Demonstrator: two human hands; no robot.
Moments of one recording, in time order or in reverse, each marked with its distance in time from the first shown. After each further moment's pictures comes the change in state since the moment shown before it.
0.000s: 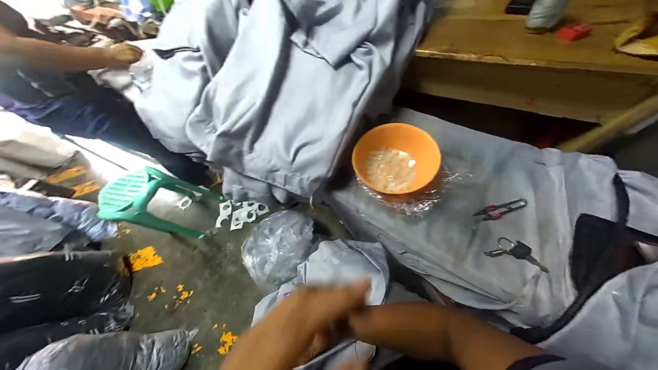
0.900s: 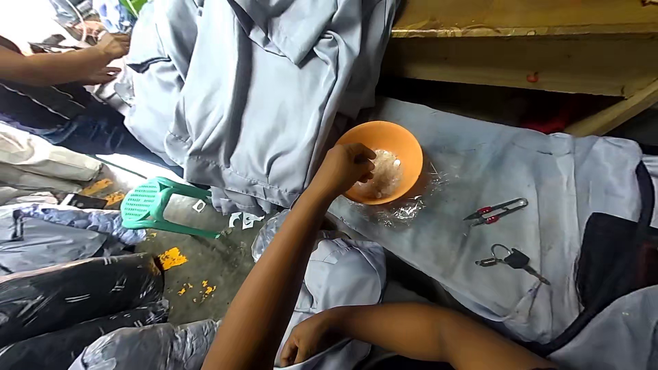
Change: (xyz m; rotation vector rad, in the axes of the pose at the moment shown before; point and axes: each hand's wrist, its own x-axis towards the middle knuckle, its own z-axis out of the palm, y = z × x) left_hand 0.224 -0.154 0.057 0.231 -0.305 -0.477; right_hand 0.043 0.075 -0.003 0.128 -0.060 -0.283
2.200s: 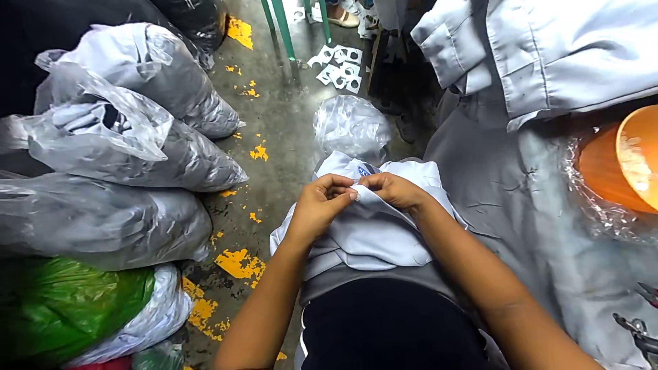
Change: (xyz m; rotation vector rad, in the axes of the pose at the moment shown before) left_hand -0.399 -0.184 0.109 -0.877 1.013 -0.398; right_hand 0.044 -0.019 -0.008 0.153 0.116 0.250
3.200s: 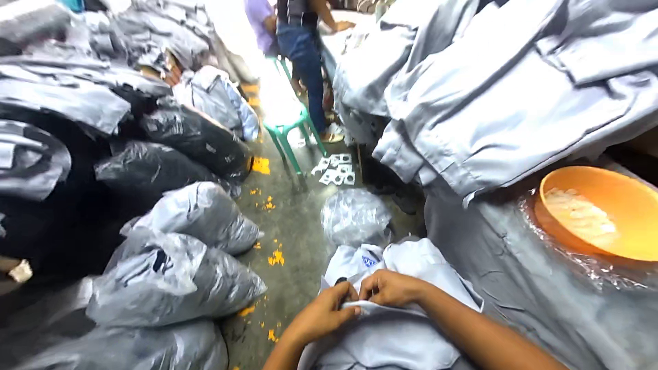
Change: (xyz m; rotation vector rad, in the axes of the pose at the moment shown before) left_hand 0.041 0.019 -0.028 0.603 -0.671 0.013; right_hand -0.003 -0.029 0.002 -0.430 -0.144 -0.042
